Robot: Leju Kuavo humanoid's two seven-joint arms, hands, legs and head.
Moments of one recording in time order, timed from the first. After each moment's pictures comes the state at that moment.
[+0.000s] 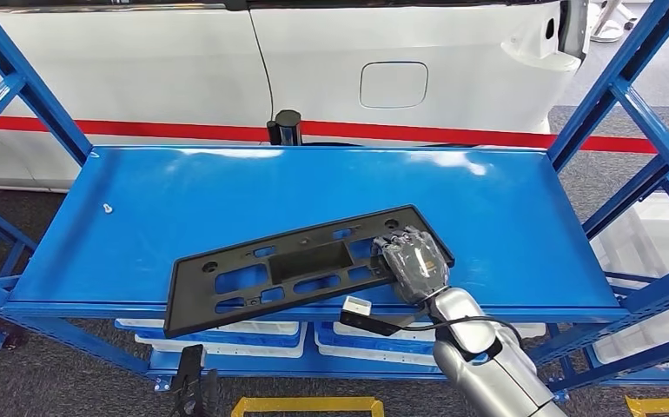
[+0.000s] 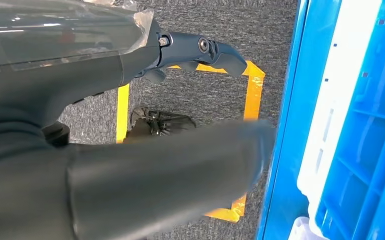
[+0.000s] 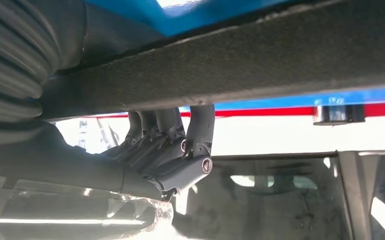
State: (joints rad) left arm -0.26 -0.11 -0.26 -0.36 0.51 0.39 -0.03; right arm -0.39 -0.19 0.66 -1.26 1.11 -0.40 -0.04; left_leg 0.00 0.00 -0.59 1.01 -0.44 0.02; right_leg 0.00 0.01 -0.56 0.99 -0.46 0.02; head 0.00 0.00
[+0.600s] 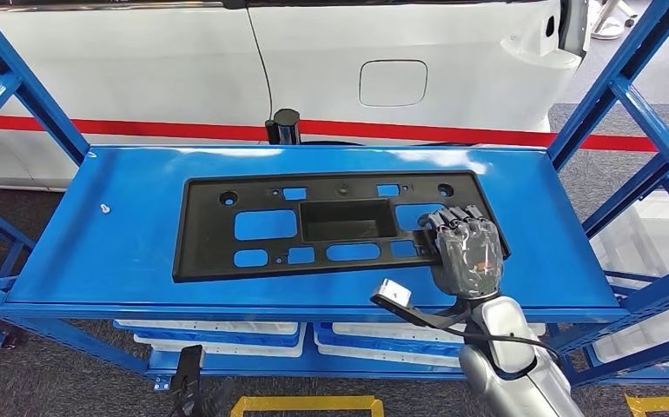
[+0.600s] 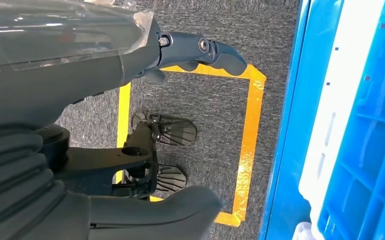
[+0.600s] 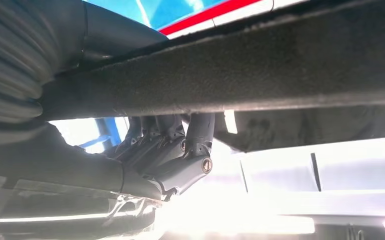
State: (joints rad) left arm -0.26 -0.11 -0.28 -0.36 0.52 0.41 -0.03; right arm -0.28 -0.23 0.50 -1.50 1.20 -0.60 0.04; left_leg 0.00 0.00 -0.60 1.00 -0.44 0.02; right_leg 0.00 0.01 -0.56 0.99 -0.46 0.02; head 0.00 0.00
